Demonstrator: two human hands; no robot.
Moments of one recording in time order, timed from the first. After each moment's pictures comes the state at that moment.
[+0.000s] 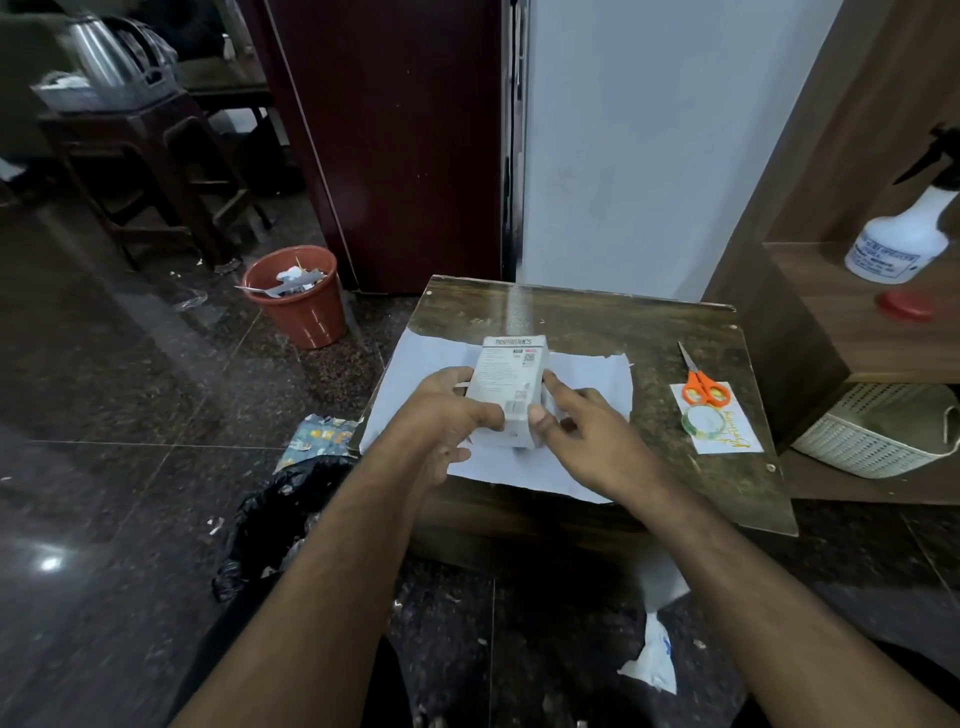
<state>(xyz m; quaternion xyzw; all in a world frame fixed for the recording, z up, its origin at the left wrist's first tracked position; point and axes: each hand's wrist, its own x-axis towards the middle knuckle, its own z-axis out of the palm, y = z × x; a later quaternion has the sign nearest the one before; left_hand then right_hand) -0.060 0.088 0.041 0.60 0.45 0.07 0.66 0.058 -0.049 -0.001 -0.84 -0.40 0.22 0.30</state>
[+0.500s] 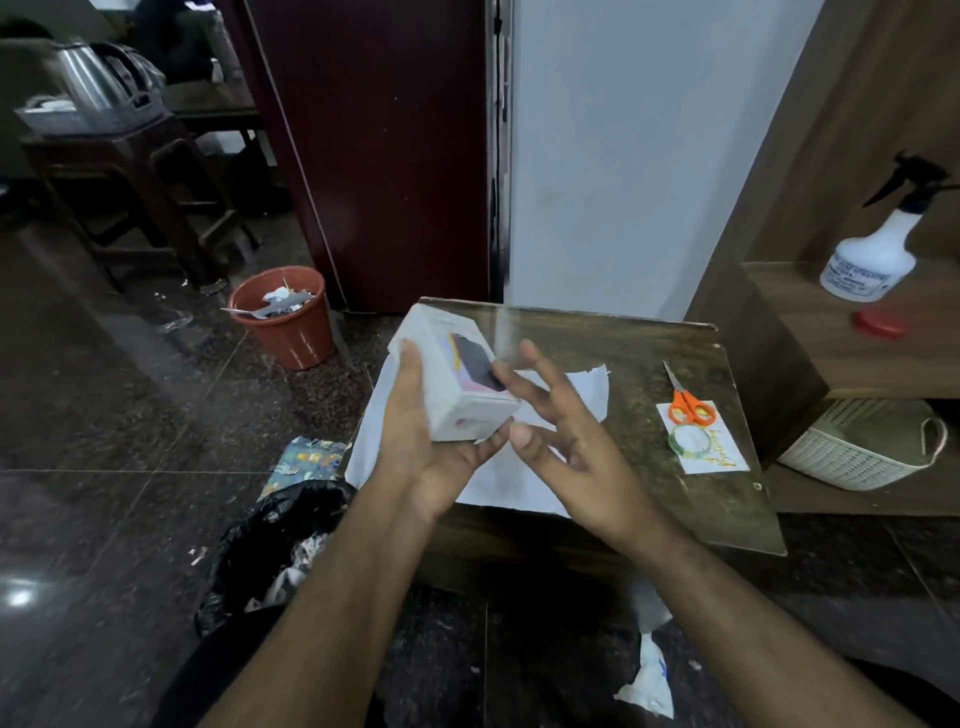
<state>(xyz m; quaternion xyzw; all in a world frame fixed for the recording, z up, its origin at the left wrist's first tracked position) -0.063 0.079 0.048 0.34 0.31 0.23 0.86 0.035 -0.057 0.020 -0.63 -0.47 0.24 0.57</state>
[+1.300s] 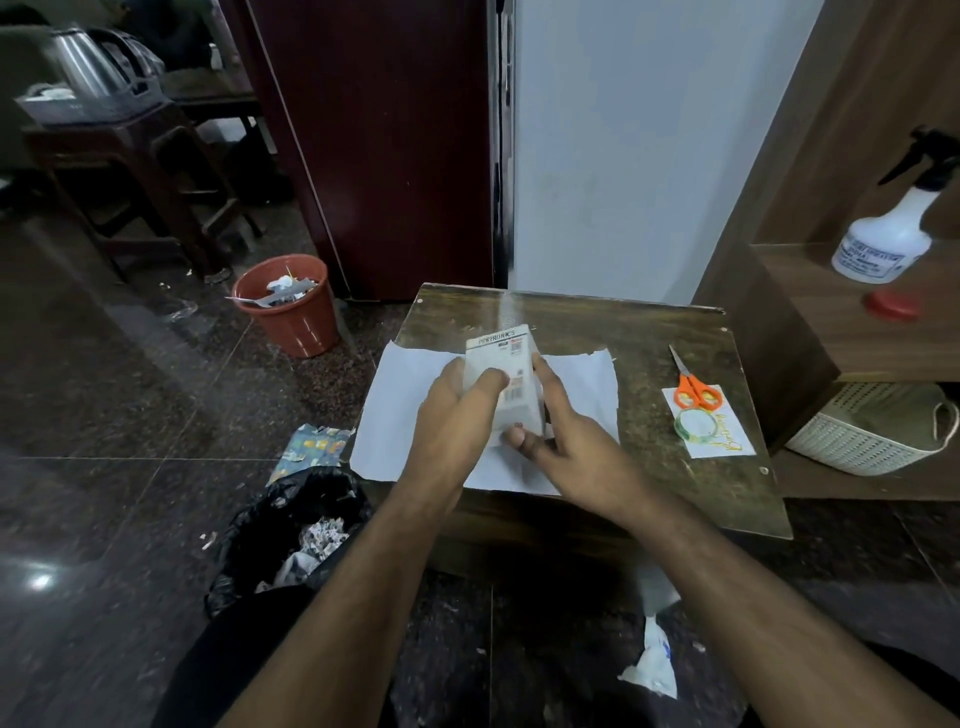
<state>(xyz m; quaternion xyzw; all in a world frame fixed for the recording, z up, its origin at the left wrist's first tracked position) -0.054 0.064 0.044 0.66 0.42 0.18 0.59 0.053 -0.049 0.000 -0.76 -0.45 0.26 0.40</state>
